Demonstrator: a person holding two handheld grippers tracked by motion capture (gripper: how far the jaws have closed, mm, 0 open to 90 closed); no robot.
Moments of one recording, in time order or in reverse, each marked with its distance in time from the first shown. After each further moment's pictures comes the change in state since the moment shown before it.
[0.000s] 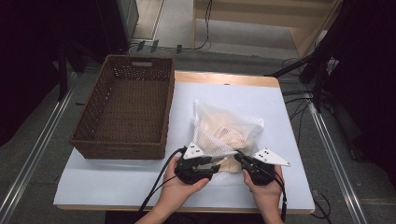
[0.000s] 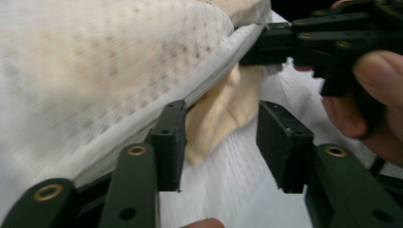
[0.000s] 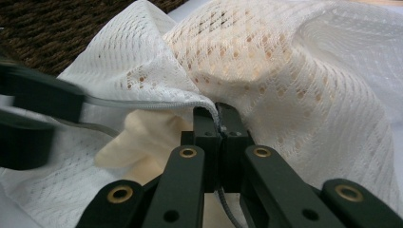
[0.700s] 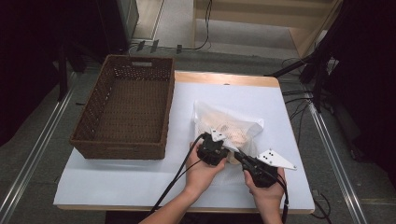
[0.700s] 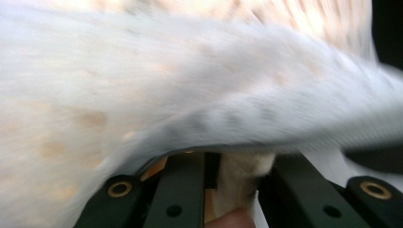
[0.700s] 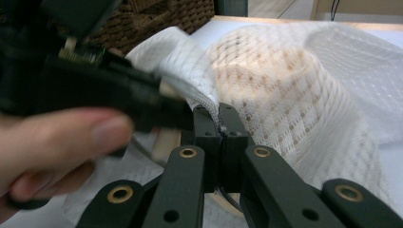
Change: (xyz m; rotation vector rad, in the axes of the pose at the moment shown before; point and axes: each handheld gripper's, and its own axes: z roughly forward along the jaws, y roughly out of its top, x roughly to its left) left arm 0.000 0.042 0.050 -0.062 0.216 -0.024; right arm 0.010 0.011 -0.017 -0.081 0.032 0.025
